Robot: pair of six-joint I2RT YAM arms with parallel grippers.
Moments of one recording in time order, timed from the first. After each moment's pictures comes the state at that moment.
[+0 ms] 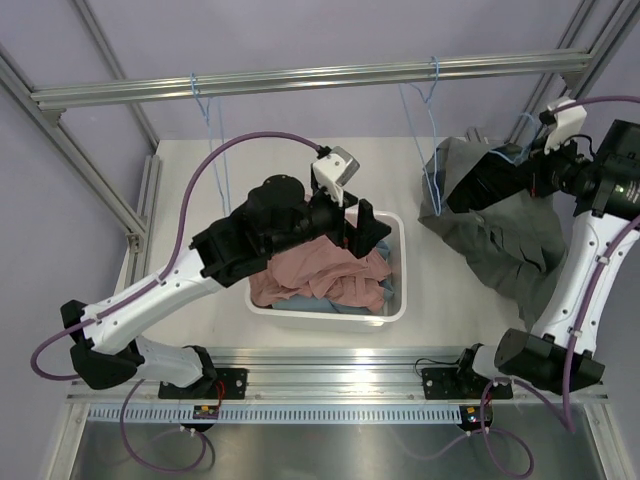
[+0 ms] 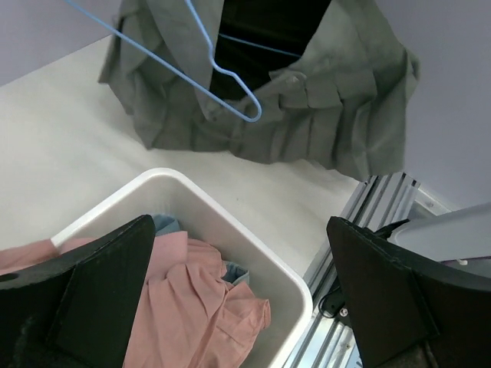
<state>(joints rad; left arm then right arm) -1.04 1.29 1.50 -0.38 -0.03 -0.26 -0.43 1.38 1.83 -1.03 -0.72 -0.53</state>
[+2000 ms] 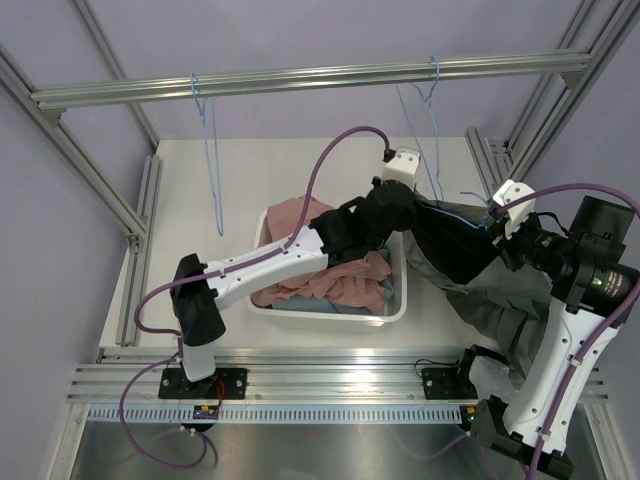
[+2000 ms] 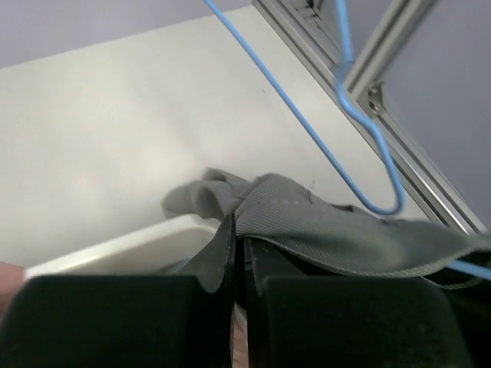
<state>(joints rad) -1.13 1.86 1.80 -0.29 -0.58 -0.35 -0.41 0.92 1.55 -1.38 -0.84 -0.99</state>
